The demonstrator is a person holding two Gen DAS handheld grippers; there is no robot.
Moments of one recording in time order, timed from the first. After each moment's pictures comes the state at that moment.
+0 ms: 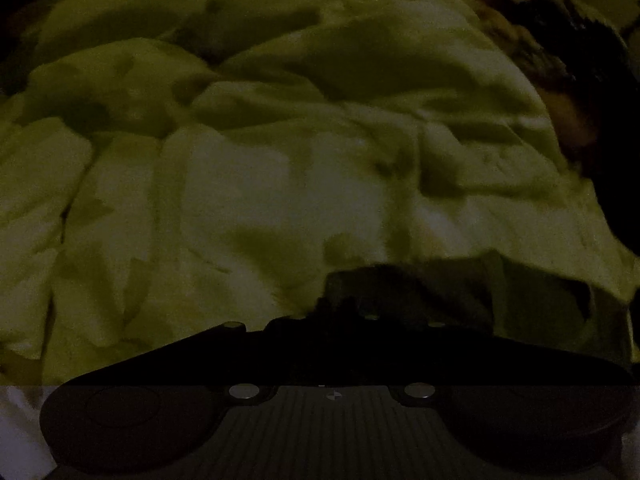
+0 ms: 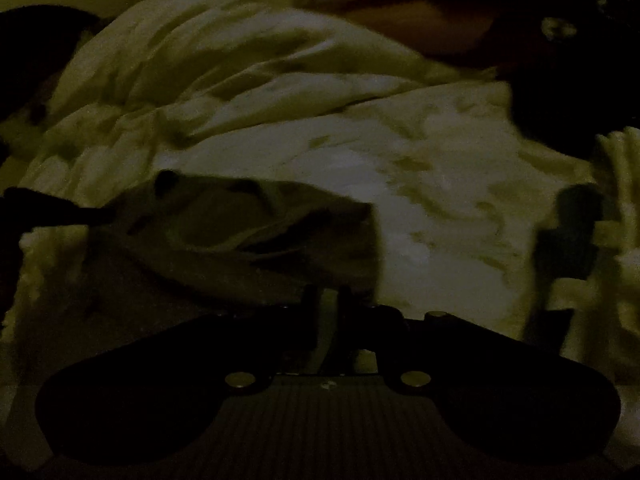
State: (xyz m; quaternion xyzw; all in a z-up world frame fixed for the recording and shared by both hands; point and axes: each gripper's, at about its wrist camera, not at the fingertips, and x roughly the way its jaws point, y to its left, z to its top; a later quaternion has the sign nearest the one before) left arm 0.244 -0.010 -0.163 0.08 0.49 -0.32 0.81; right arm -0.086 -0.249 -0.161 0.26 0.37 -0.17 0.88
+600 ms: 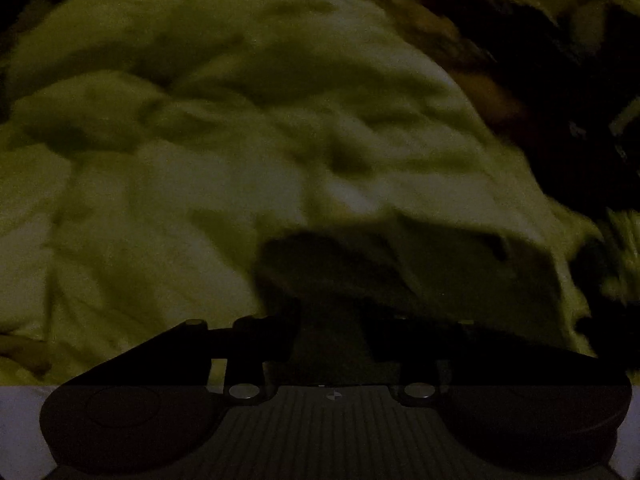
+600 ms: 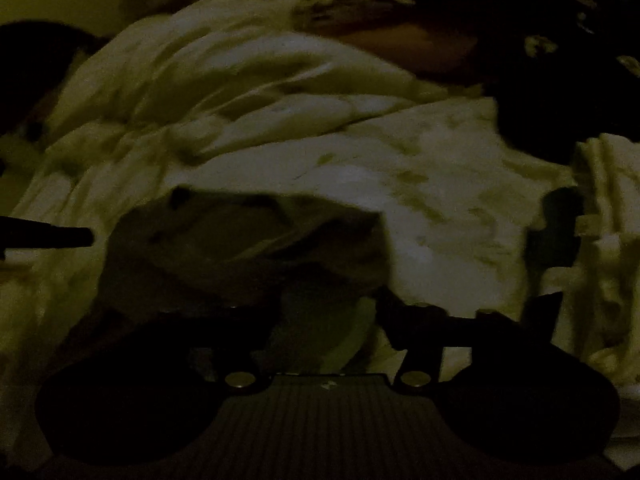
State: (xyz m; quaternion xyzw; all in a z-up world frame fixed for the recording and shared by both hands) left arm 0.181 0.005 -0.127 0.12 0.47 -0.41 0.77; right arm -0.093 -0.216 -0.142 0.25 0.35 -0.18 0.89
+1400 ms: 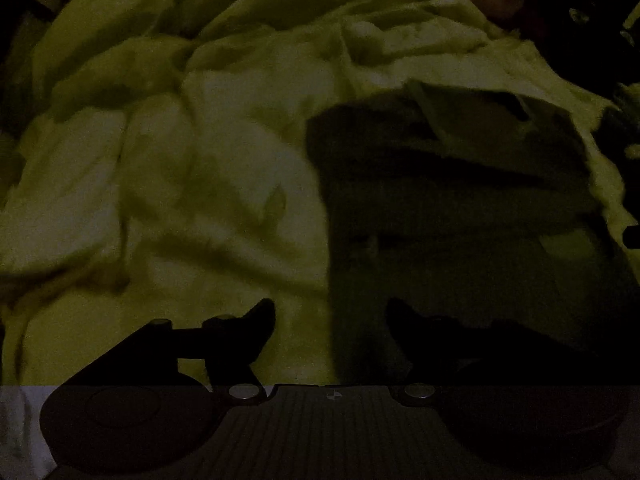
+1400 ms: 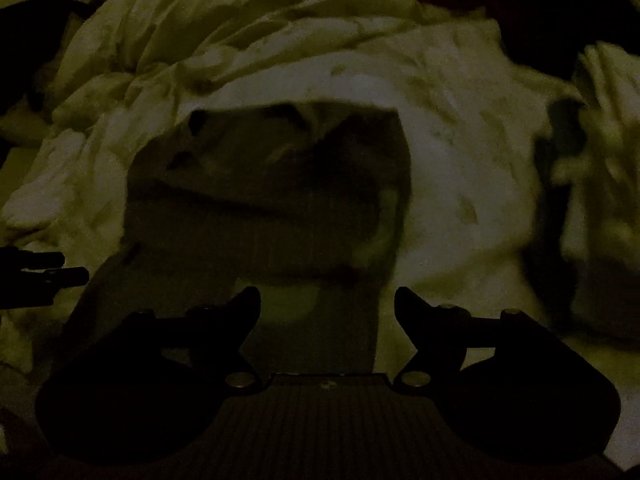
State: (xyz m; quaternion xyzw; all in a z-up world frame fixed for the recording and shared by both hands) left arm 0.139 0.076 -0.119 0.24 0.51 -0.37 0.74; right arm -0.130 -0.193 -0.148 0.32 0.42 -0.15 0.84
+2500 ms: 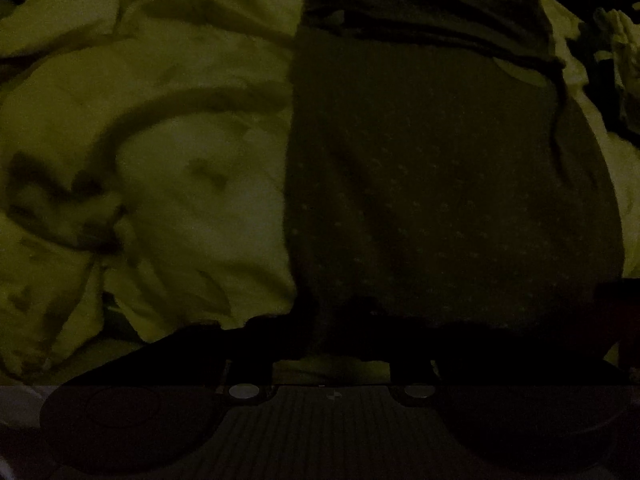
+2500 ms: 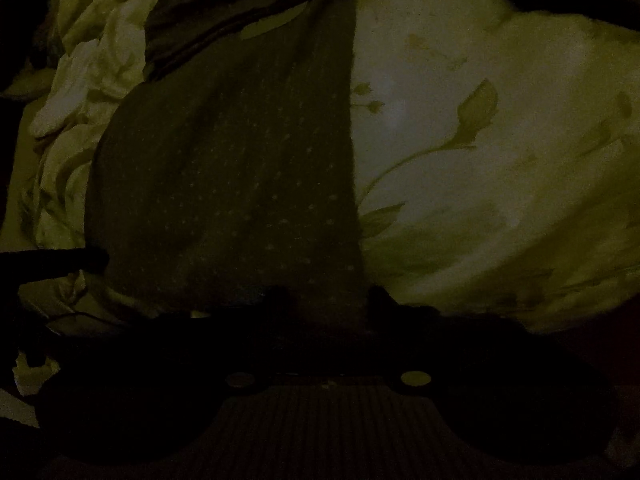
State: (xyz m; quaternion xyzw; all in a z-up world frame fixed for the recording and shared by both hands) left arm 0.048 0.166 -0.147 0.22 0.64 -0.34 0.65; right arm -0.251 -0.090 -0.193 0.43 0.51 -0.10 0.74
